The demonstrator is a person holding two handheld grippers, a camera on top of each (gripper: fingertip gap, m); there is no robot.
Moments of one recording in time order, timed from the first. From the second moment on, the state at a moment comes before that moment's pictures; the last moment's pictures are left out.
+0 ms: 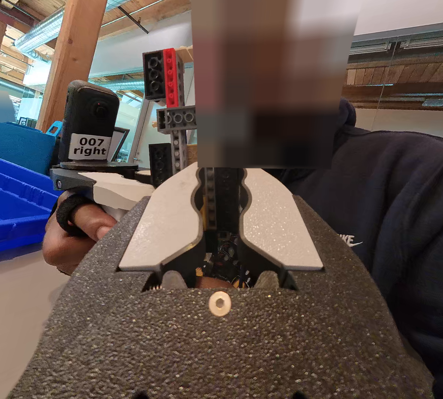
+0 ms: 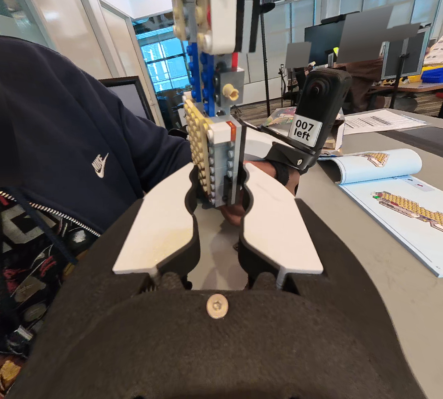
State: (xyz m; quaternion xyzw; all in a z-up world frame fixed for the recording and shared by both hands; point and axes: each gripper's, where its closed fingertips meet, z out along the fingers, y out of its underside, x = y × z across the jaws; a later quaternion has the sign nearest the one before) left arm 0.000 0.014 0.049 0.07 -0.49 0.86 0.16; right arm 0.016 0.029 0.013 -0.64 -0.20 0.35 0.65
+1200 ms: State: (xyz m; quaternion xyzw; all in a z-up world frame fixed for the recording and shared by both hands) left arm 0.060 0.060 0.003 0.34 -0.55 0.76 -0.10; right arm 0.056 0.054 -0.017 -0.65 -0.07 0.32 0.68
